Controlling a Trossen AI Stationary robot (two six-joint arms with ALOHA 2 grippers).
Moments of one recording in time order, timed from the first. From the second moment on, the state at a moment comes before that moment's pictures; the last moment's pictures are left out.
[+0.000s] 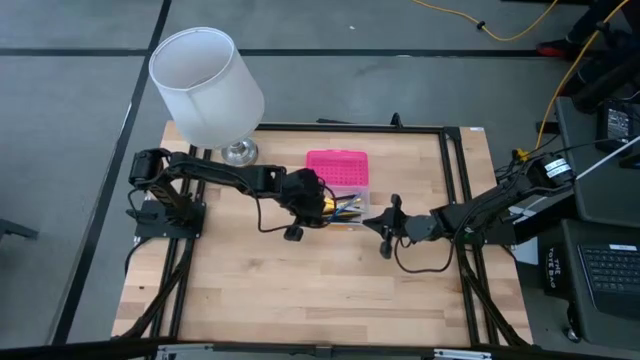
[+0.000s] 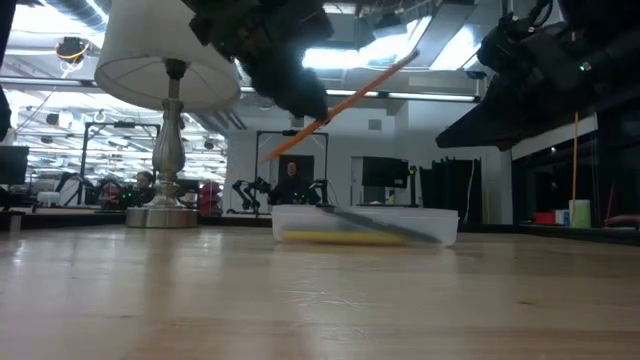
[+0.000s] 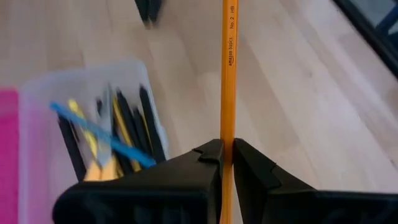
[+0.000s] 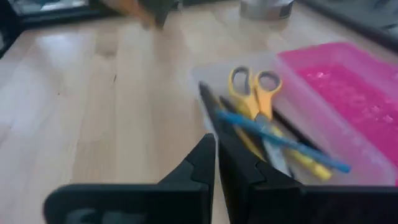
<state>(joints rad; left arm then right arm) 0.06 1.65 1.14 -0.32 0.31 0.23 0.35 1.26 0.36 0.44 0.54 0.33</state>
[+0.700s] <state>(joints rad) 0.05 1.64 1.15 -0.11 0.17 0.14 0.38 1.06 0.36 0.30 0.56 0.23</state>
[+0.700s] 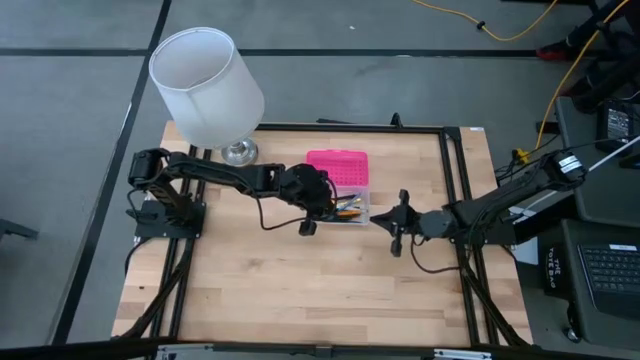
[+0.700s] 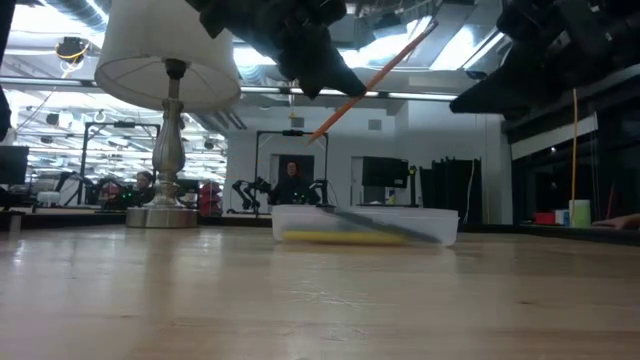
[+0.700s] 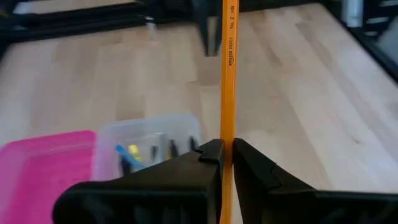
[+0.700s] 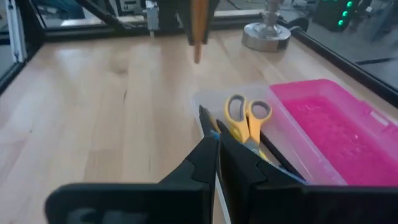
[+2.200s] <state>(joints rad) 0.06 1.85 1.15 -0.12 -0.32 0.28 0.38 1.02 0.36 0.46 0.67 0.04</state>
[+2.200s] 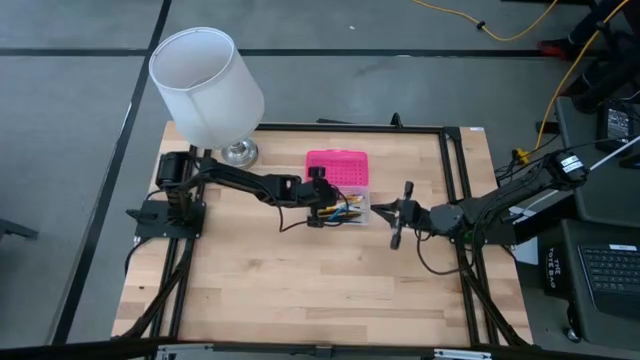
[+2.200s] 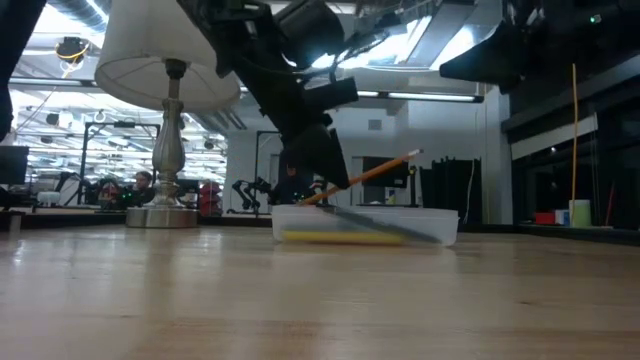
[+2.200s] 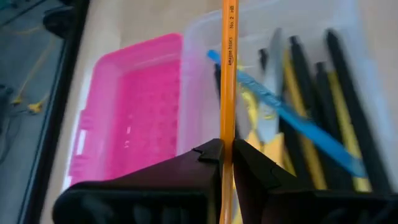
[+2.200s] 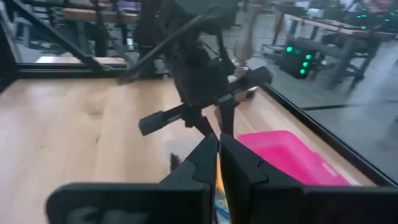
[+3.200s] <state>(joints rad) 0.06 1.86 1.15 -0.14 -0.28 0.33 0.38 1.02 0.36 0.46 0.68 0.02</state>
